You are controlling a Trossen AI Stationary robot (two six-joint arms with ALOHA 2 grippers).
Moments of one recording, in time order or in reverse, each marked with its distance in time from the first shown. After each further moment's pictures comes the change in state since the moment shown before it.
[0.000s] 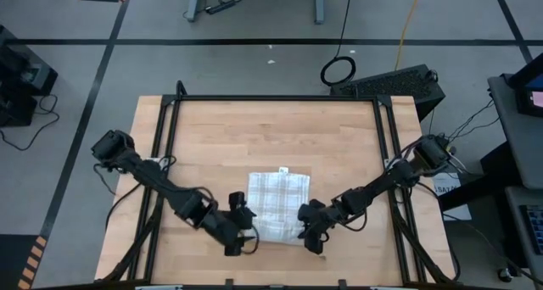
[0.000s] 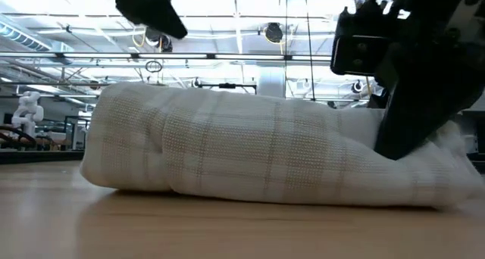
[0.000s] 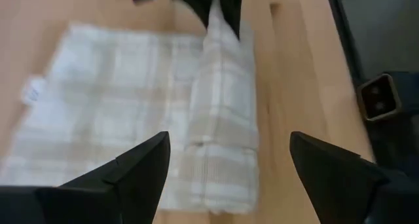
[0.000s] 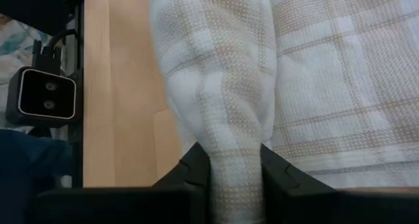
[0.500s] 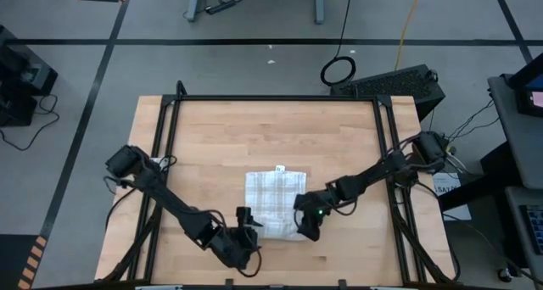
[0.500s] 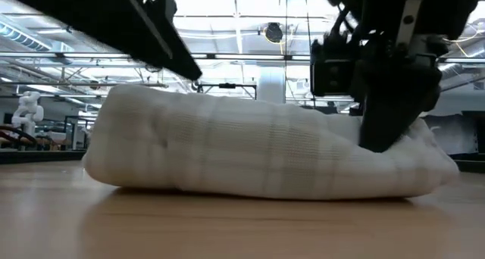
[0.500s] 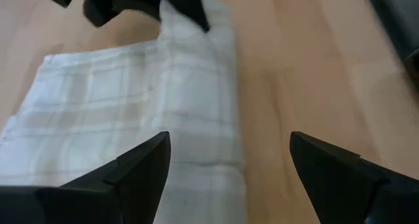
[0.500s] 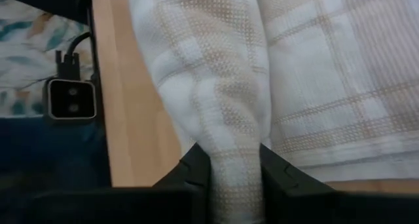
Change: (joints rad) left arm -0.084 0.205 -0.001 0.191 -0.182 0.111; right arm -0.155 0.000 -0.016 0.004 -0.291 0.002
